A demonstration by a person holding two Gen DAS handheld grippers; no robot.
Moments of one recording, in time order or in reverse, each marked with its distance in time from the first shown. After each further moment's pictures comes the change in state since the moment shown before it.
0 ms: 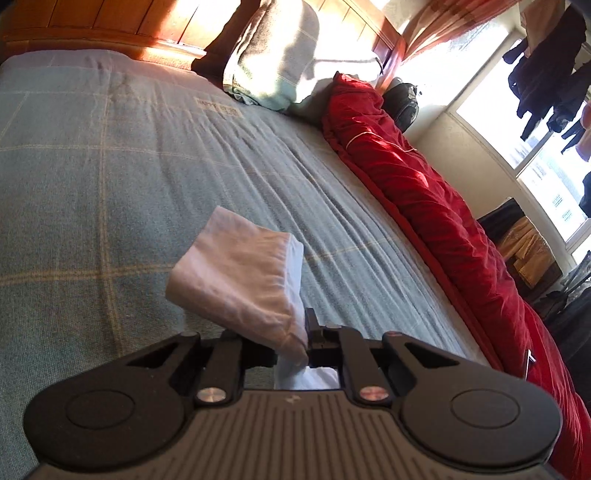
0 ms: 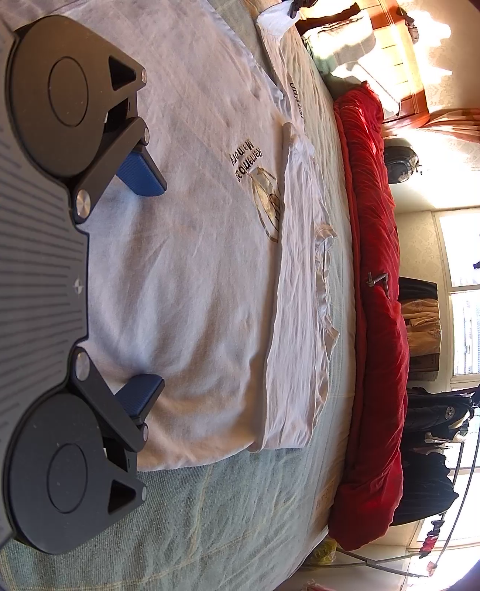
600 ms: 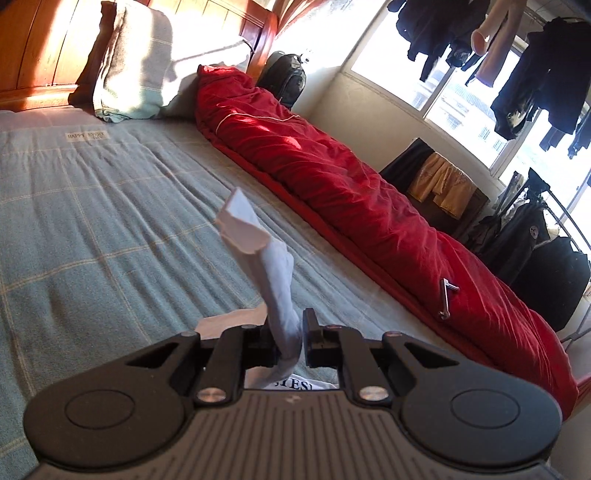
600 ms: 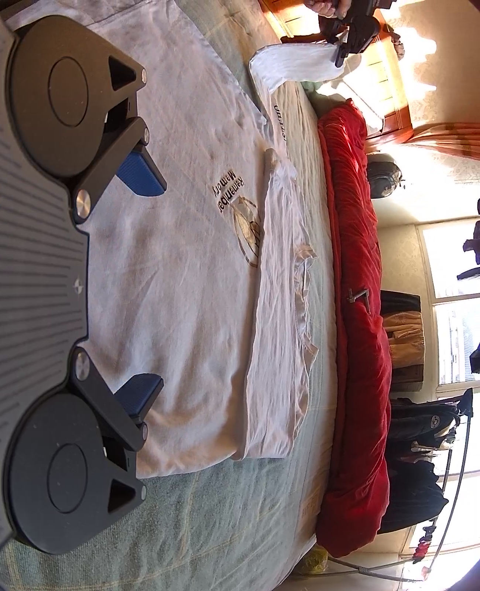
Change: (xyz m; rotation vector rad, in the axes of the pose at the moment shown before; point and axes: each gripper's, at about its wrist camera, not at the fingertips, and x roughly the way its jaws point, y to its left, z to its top) left arm -0.048 -0.137 -0.037 0.253 0.054 -0.193; right arm -0.023 0.009 0.001 0.008 -0.063 0.057
